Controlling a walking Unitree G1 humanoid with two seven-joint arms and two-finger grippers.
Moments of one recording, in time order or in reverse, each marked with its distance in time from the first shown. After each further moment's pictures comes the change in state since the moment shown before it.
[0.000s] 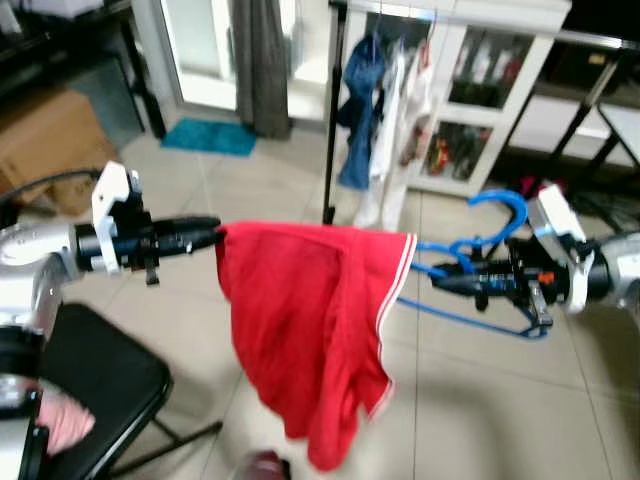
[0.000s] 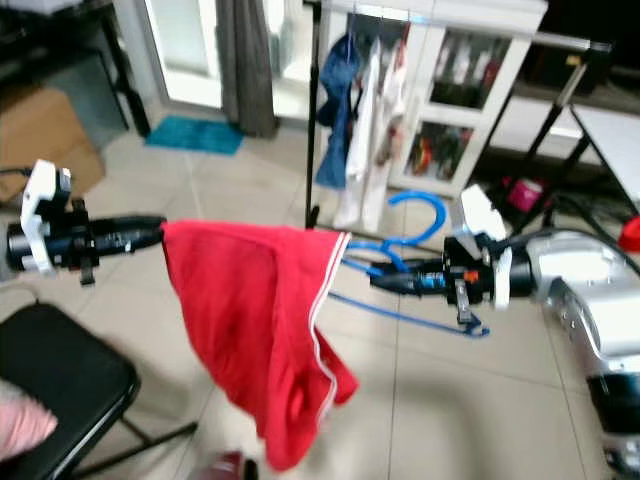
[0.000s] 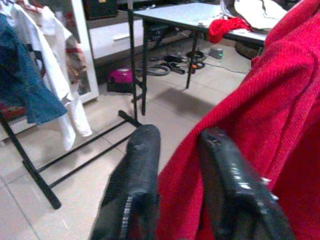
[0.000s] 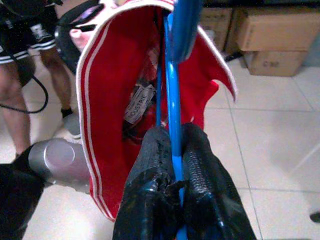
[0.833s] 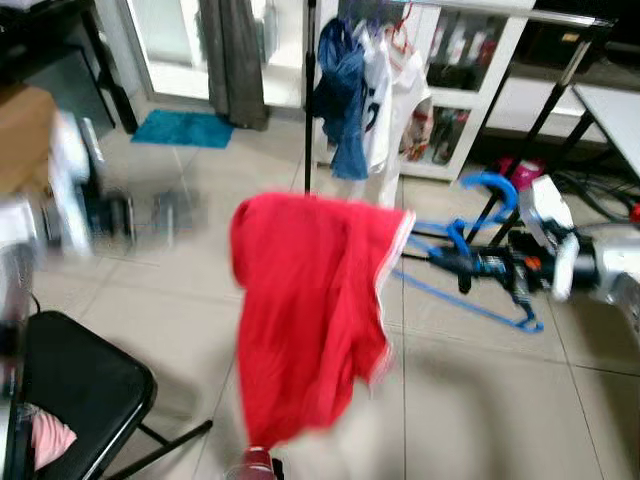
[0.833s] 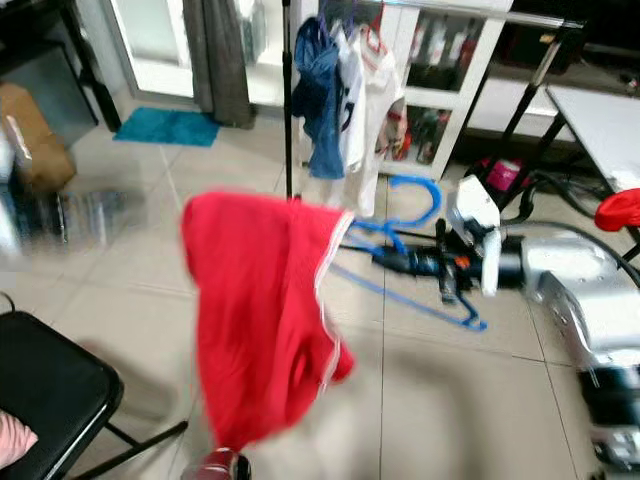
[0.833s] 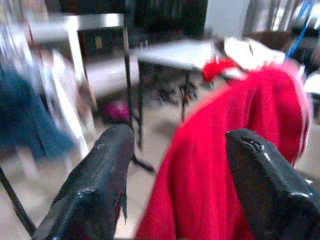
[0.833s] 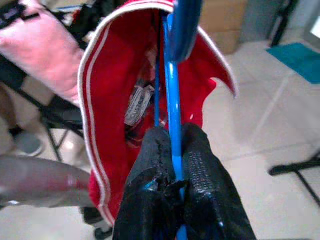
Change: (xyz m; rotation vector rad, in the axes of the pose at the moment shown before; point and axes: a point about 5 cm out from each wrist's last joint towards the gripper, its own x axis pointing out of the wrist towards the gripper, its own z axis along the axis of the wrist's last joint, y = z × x) left arm -0.012 0.010 0.065 0.105 -0.197 0.035; right arm 0.003 -0.017 -0.005 0.043 0.028 -0.200
